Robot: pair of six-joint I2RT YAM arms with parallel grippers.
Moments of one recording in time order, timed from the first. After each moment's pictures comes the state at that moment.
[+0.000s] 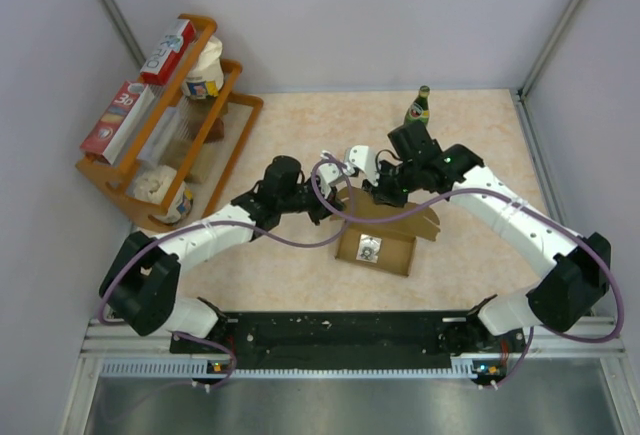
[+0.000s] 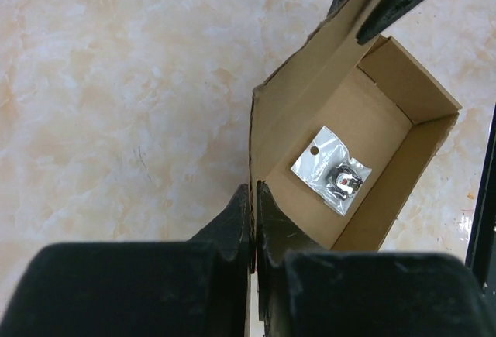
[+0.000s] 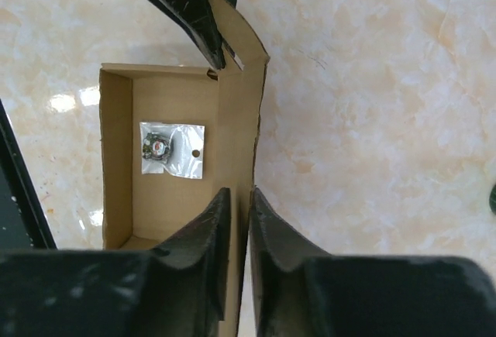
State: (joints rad) left arm -0.65 1.42 0.83 0.12 0.53 0.17; right arm 0.64 1.41 1.32 -0.85 -0.34 -0.67
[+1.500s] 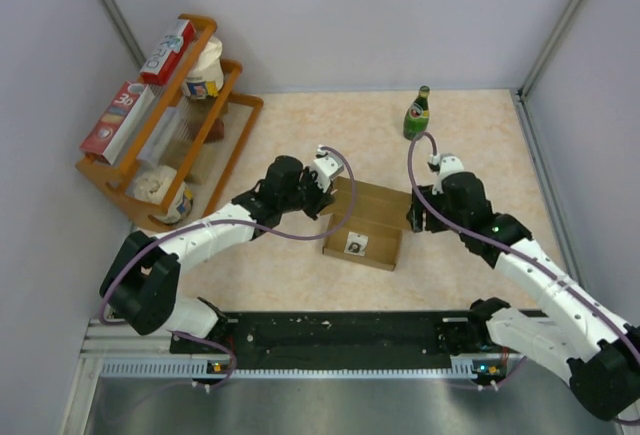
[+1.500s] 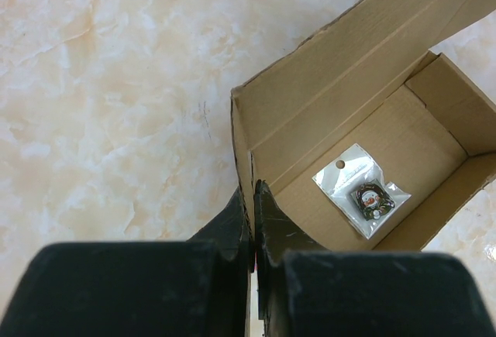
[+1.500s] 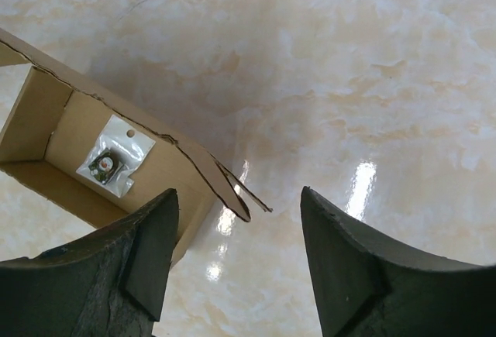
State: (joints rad) left arm -0.65 1.42 0.86 0.05 0.28 0.12; right arm 0.49 0.89 0.72 -0.50 0.09 0.26
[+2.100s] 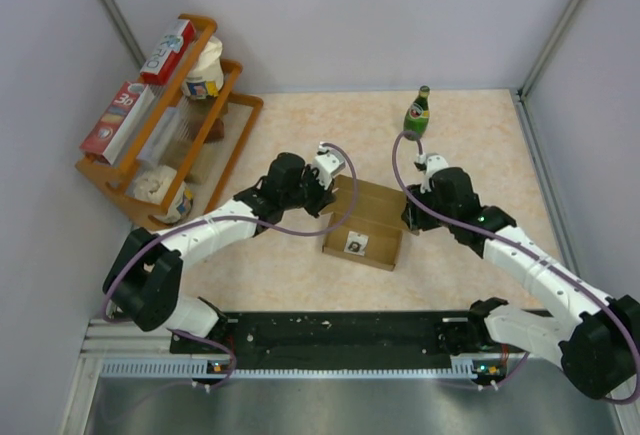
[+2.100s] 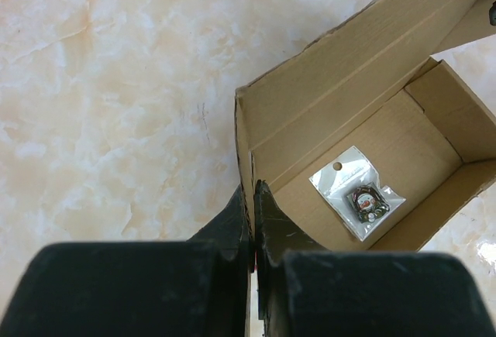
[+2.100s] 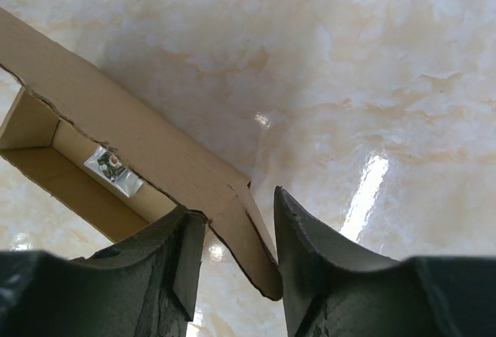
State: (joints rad) left arm -0.65 1.45 0.89 0.02 0.28 0.11; right arm 0.48 1.03 0.72 -0.41 -0.02 0.23
